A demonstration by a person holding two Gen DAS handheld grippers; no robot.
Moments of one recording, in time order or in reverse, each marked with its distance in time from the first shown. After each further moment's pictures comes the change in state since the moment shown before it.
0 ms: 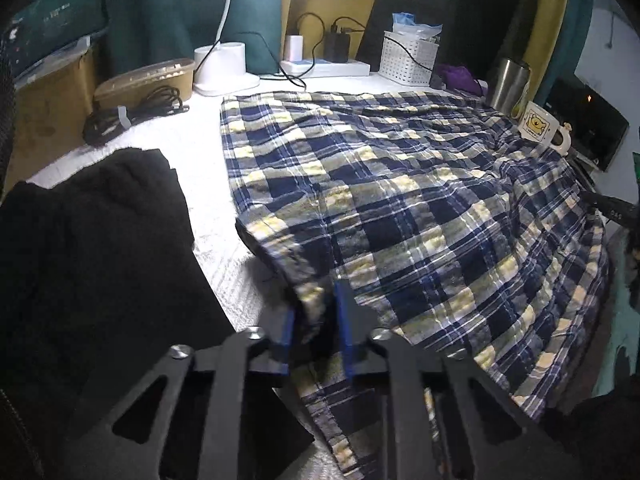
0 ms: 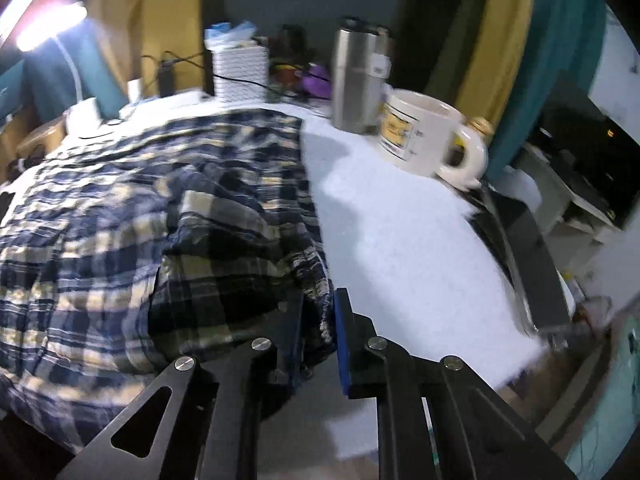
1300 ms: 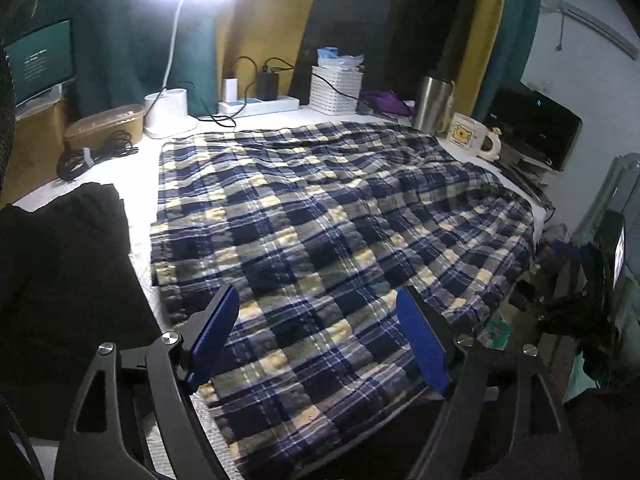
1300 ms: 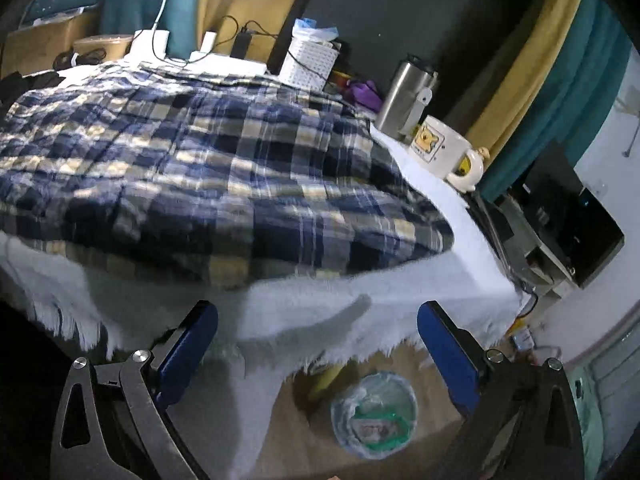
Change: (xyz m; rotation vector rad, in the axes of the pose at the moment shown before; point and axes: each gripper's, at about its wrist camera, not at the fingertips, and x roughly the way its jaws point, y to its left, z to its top) left arm -0.053 -0.067 -0.021 0.069 -0.119 -0.146; right arm -0.067 0.105 -0.101 -0.254 -0.092 -0.151
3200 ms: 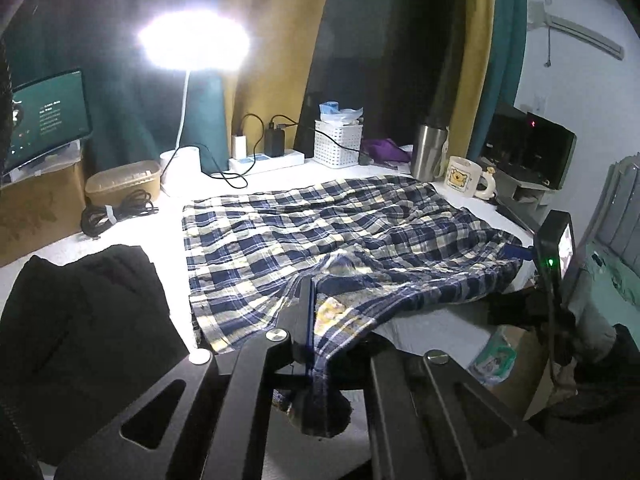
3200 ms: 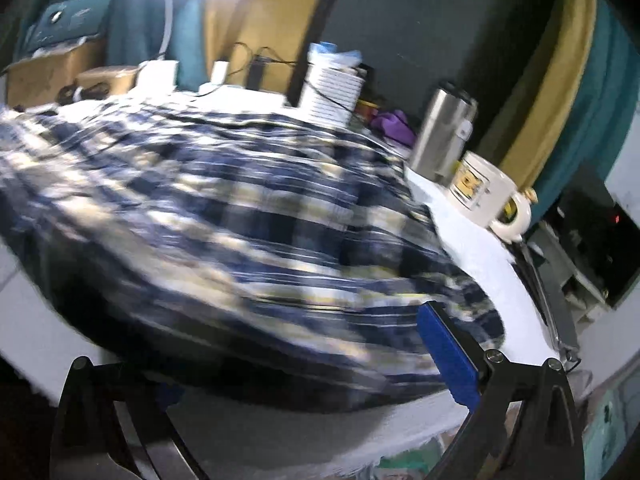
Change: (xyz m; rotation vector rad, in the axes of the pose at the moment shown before) left arm -0.046 0.007 0.034 0.033 -0.141 0.020; right arm 0.053 -0.015 0.050 0.029 -0.086 0.129
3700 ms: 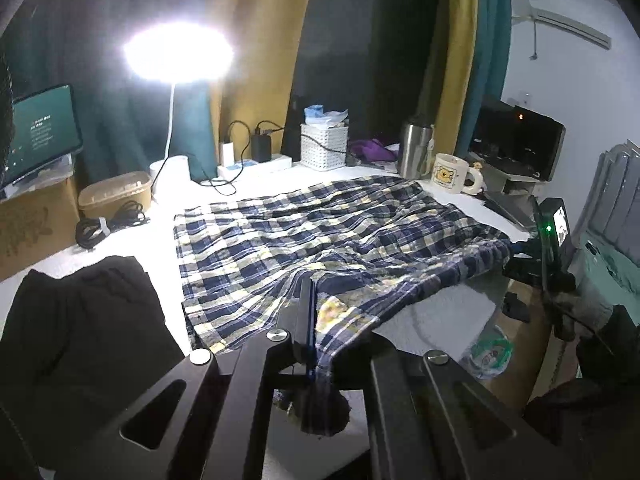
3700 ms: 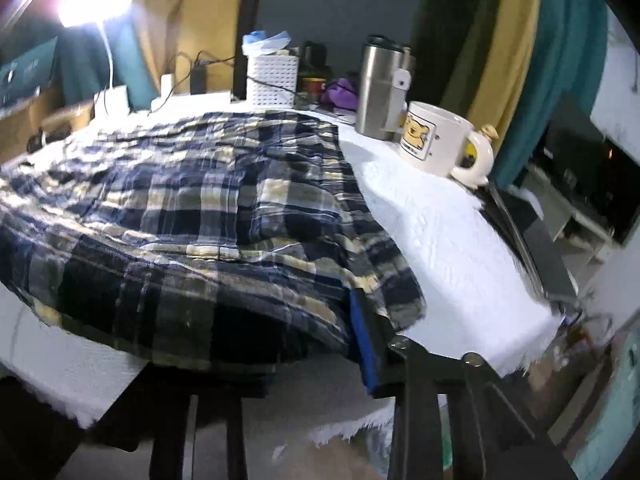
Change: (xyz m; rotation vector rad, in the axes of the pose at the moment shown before) left arm -0.011 -0.012 0.003 0.053 -0.011 -0.030; right arm -0.003 -0.069 -0.016 0.189 0.055 0.029
